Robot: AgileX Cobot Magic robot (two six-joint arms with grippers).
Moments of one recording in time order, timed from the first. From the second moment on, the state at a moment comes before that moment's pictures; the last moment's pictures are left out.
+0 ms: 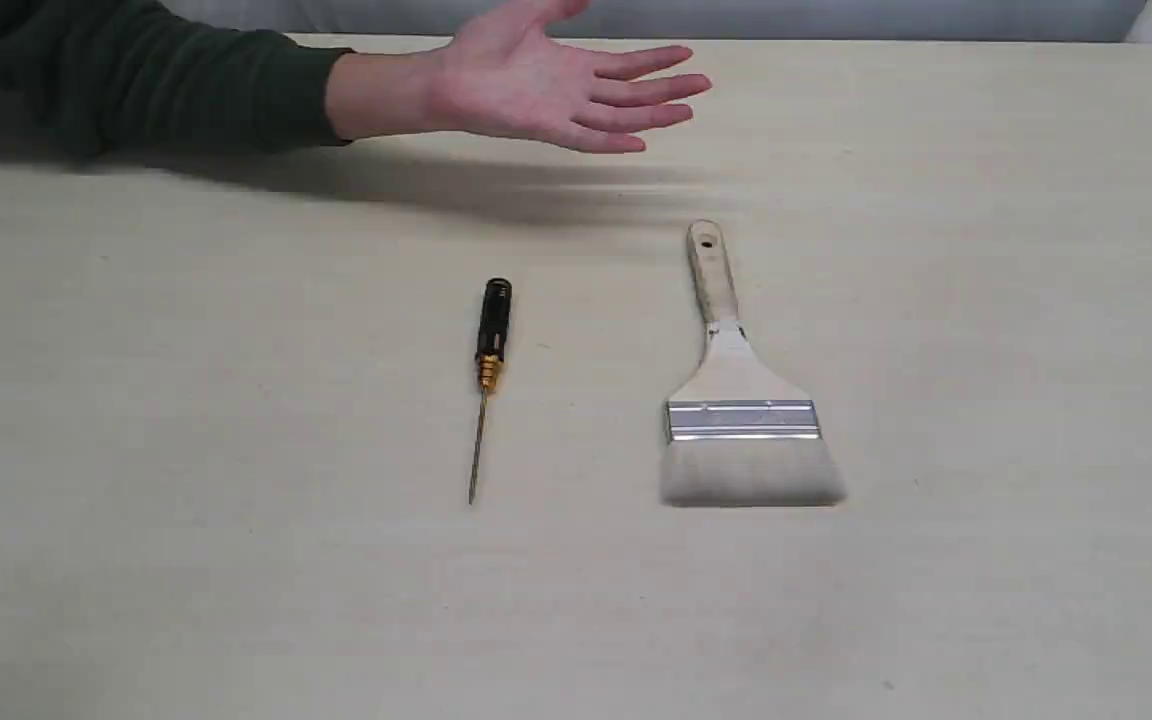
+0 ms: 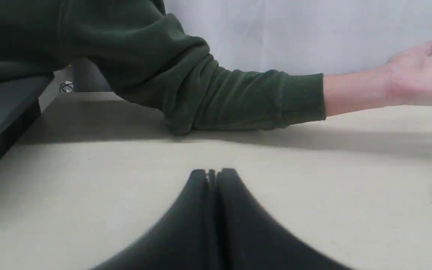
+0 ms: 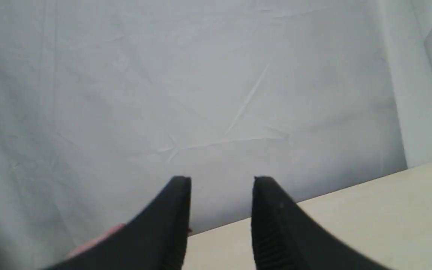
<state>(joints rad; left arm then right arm) 0.00 0.00 0.00 0.07 0.26 -0.07 -0.03 0.10 -0.16 0.35 0.05 0.04</state>
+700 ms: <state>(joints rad) 0.00 0.00 0.00 0.07 0.26 -0.07 -0.03 1.04 -0.93 0.72 0.56 -0.54</state>
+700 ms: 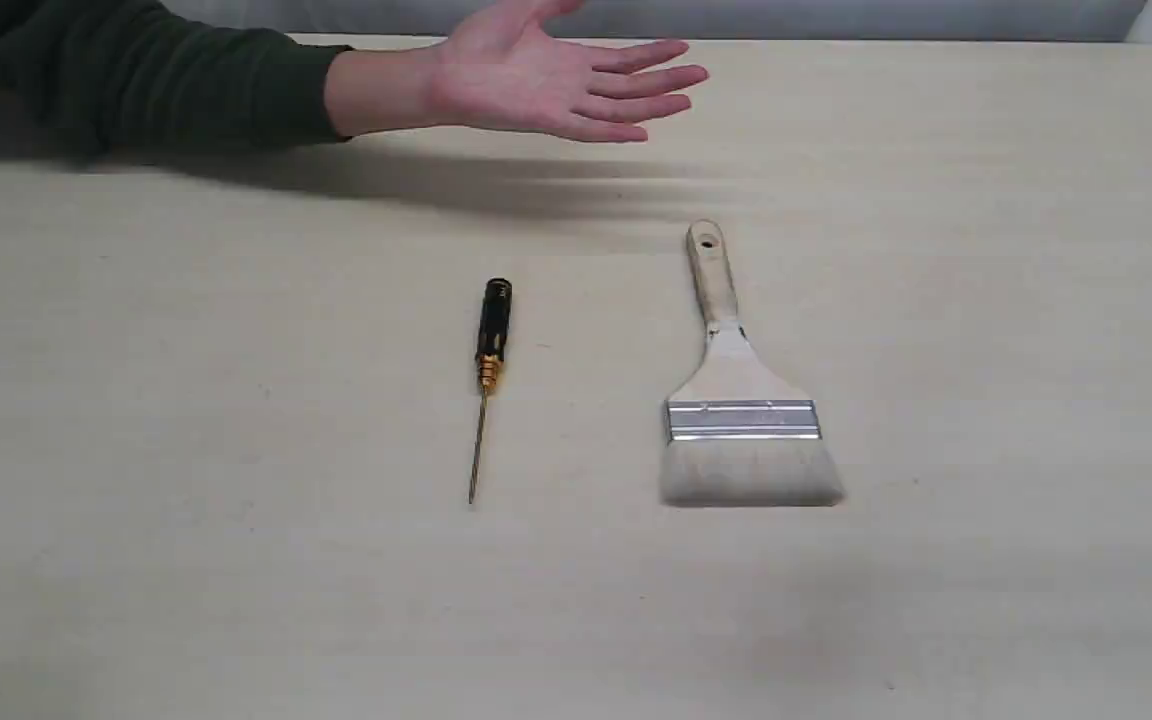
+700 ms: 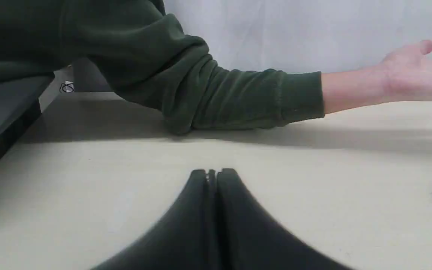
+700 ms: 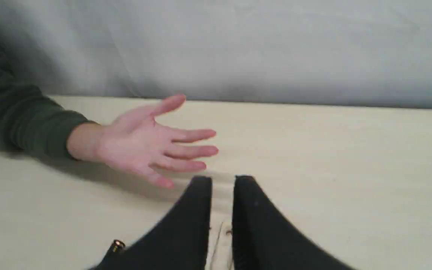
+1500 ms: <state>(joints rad) 0.00 0.00 0.00 0.07 0.26 -0.07 0.23 1.69 -0.97 0.76 0.40 -0.60</state>
